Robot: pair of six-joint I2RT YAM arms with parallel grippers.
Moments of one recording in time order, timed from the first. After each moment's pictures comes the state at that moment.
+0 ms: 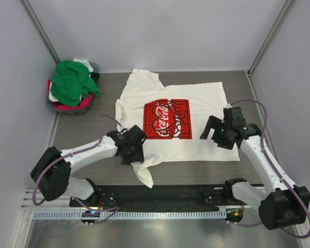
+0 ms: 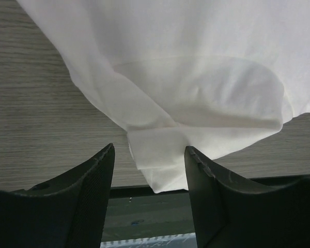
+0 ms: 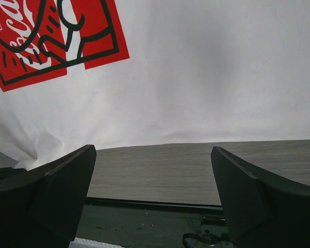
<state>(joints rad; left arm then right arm) -0.79 1.38 0.83 -0.75 -0.08 -0.91 0.16 1.06 0.85 -0.82 -0.10 0.54</state>
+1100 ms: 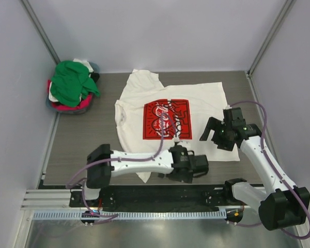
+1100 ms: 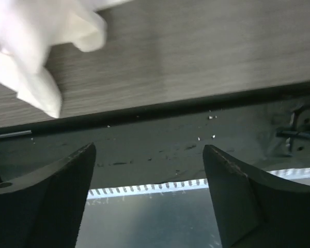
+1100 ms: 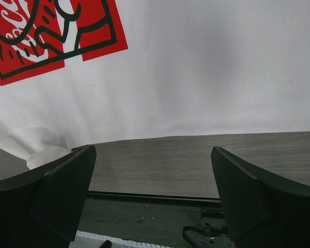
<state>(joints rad) -1.39 1.87 1.64 -1.22 -0.32 -1.20 0.16 1.04 0.85 -0.85 -0.12 0.54</state>
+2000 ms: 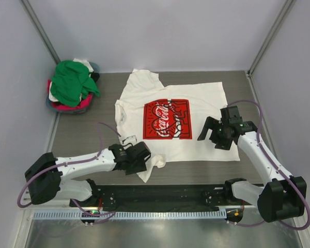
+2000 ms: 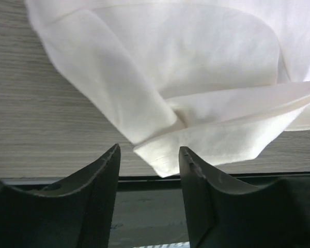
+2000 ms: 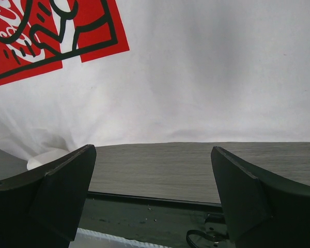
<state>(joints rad) -1.05 1.25 0.72 -0.72 -0.24 -1.23 0.16 1.12 0.84 -0.81 -0.15 0.55</state>
